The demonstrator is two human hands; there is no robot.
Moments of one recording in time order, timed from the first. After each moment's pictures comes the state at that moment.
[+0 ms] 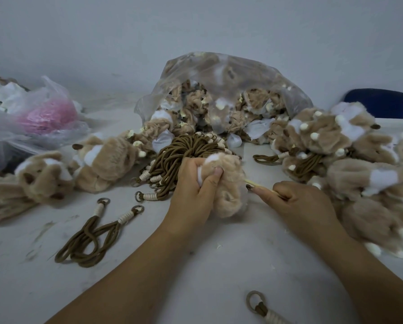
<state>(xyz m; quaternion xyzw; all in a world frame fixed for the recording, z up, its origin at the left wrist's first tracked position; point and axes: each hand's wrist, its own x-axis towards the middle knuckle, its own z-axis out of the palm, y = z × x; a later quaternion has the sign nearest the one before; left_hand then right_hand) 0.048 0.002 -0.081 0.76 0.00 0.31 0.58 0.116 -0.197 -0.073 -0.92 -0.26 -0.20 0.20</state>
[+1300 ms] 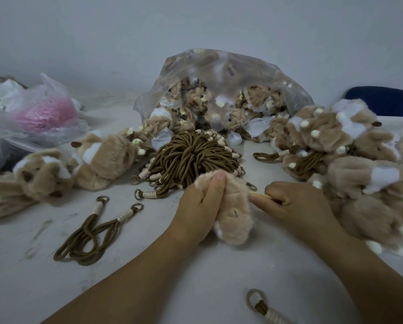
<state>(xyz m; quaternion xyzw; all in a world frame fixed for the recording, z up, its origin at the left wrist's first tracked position) 0.043 -0.007 -0.092 0.76 -0.01 0.26 0.60 0.107 -0.193 -0.070 -0.89 -0.35 -0.22 0.19</state>
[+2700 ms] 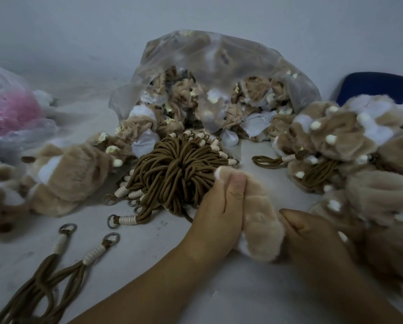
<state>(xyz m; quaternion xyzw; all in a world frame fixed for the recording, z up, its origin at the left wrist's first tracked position) 0.097 -0.029 -0.091 0.75 -0.02 0.24 0.61 0.113 -0.189 -0.085 -0.91 -0.21 -0.10 0.35</state>
